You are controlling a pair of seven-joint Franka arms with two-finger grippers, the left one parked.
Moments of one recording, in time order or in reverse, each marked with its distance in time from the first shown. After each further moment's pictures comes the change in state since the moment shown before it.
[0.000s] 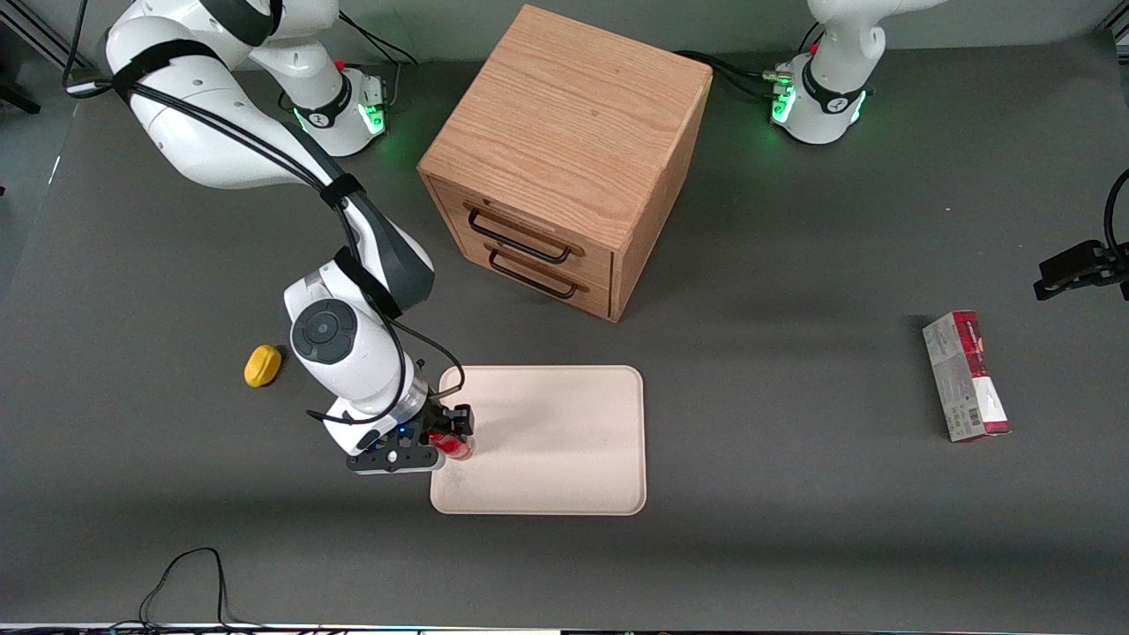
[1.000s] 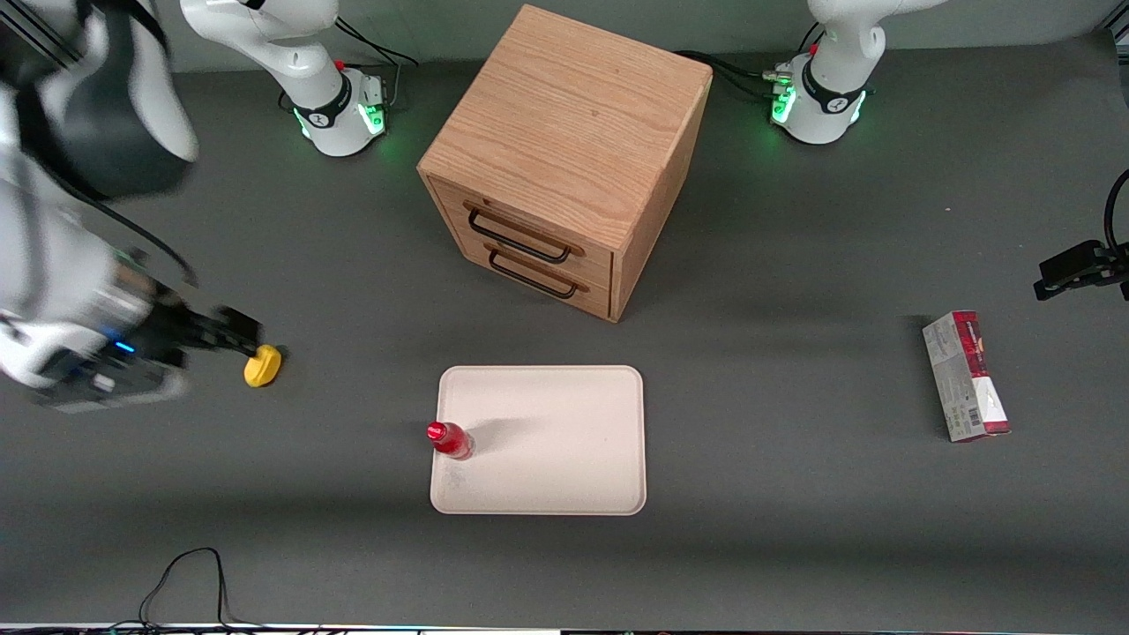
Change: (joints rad) arm -0.005 -0.532 -0.400 -0.008 0.320 -0.621 -0.539
